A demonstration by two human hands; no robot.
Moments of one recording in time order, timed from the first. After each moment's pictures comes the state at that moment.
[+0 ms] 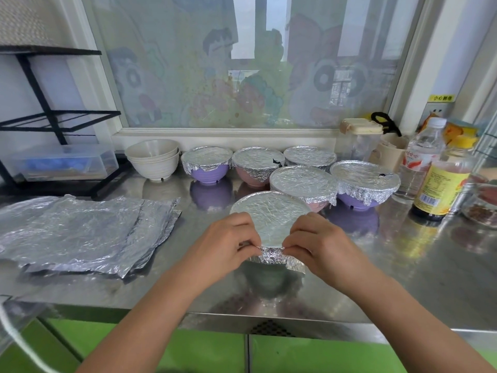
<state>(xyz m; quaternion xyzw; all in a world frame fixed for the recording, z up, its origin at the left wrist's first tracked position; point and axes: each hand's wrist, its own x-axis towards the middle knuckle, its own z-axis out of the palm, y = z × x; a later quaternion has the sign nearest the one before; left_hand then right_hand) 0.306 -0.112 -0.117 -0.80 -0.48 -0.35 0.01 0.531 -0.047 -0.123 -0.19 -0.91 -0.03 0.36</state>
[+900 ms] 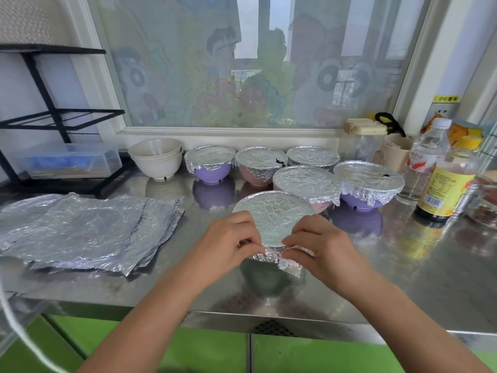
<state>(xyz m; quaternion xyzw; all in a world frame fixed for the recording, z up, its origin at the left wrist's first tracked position) 0.304 -0.114 -0.116 -0.80 -0.47 -0.37 -0.02 0.527 -0.053 -0.128 -0.21 -0.90 0.00 0.38</state>
